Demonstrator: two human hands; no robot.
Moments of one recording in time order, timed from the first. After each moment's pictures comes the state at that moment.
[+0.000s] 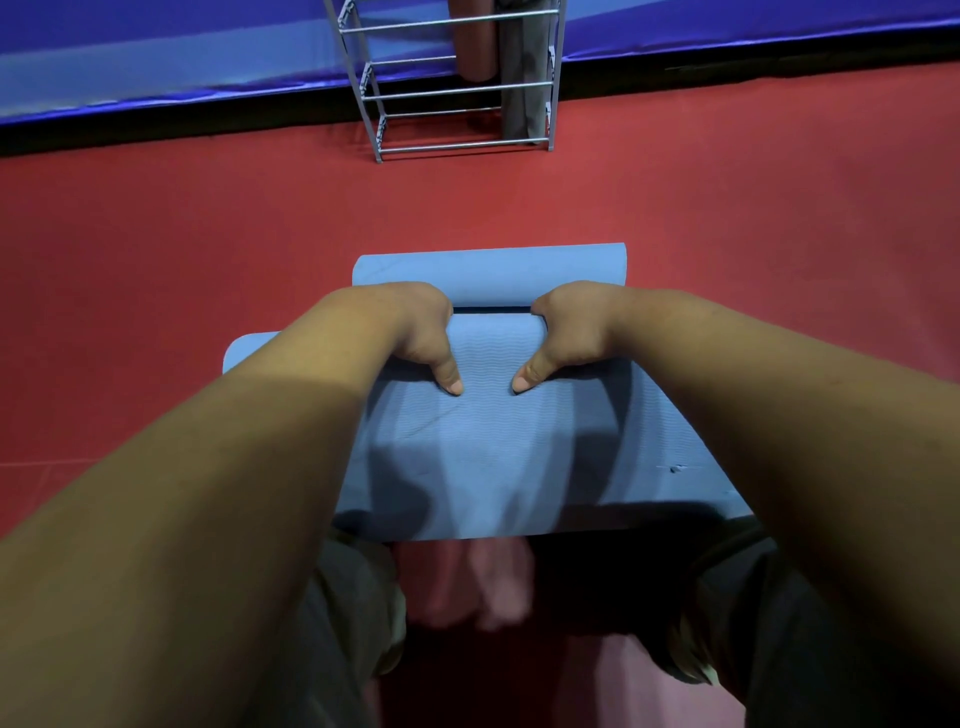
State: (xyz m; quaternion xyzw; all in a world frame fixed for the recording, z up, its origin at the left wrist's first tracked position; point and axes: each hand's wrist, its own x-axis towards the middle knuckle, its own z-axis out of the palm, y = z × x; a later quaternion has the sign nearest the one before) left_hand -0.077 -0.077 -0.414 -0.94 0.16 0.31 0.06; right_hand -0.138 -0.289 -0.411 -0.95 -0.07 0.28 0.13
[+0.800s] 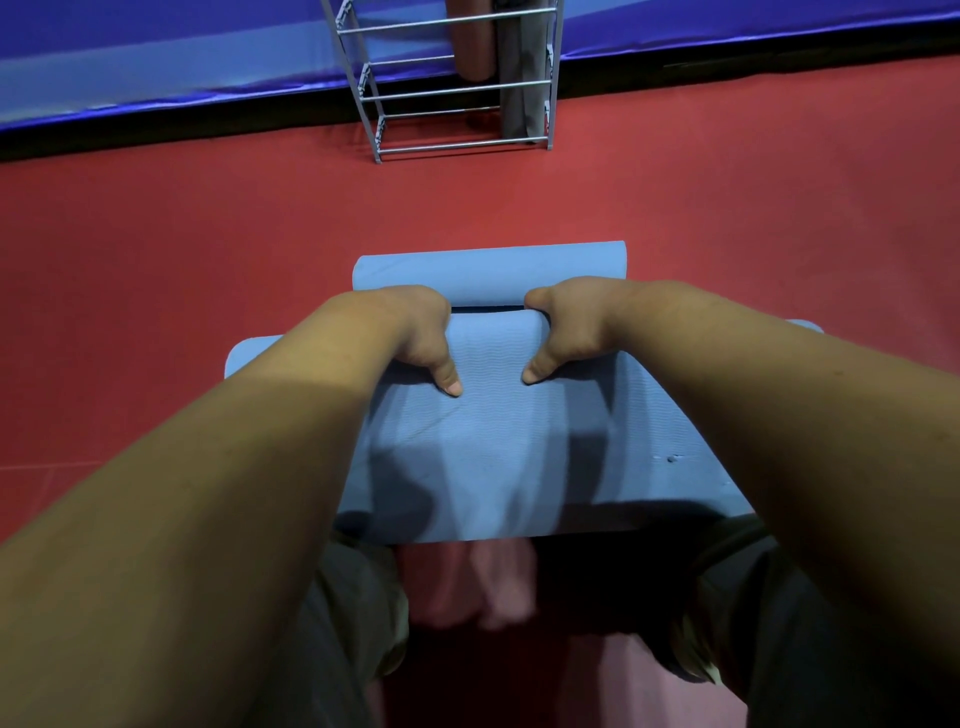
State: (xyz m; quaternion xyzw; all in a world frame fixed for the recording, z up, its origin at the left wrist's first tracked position) left_hand -0.081 -0.079 -0.413 -0.94 0.16 0.31 0.06; right_hand -0.134 -0.296 -0.410 -0.95 -0.07 0.28 0.13
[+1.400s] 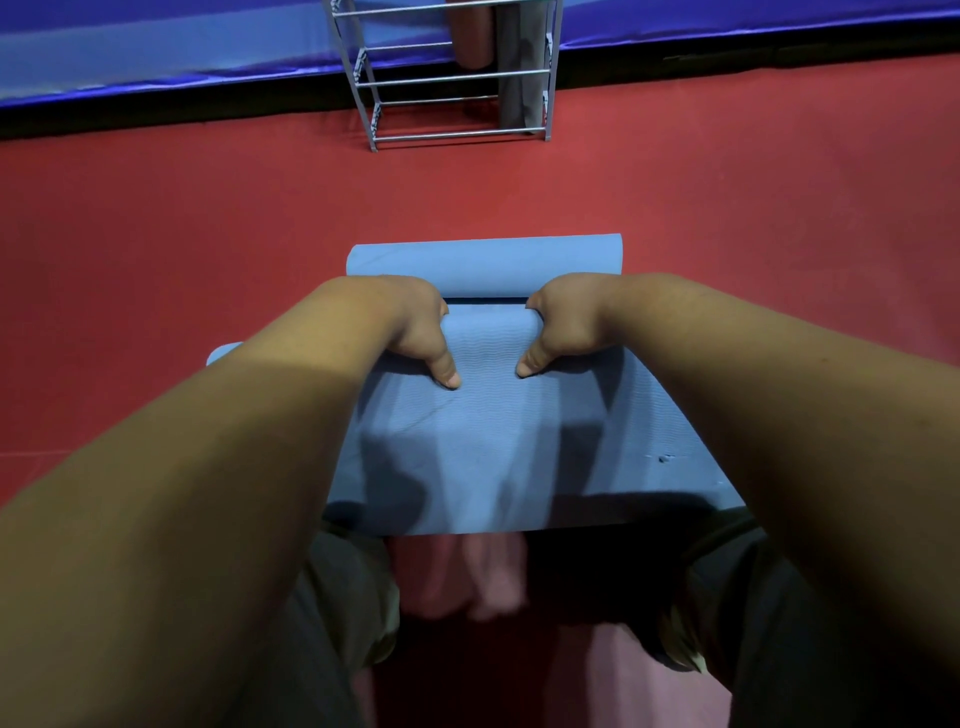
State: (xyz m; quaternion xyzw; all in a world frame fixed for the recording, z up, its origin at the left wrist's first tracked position) left_hand -0.087 -0.079 -0.408 -0.93 0.14 0.33 0.07; right_hand -0.133 -0.294 -0.416 -0.95 -0.08 0.29 0.11
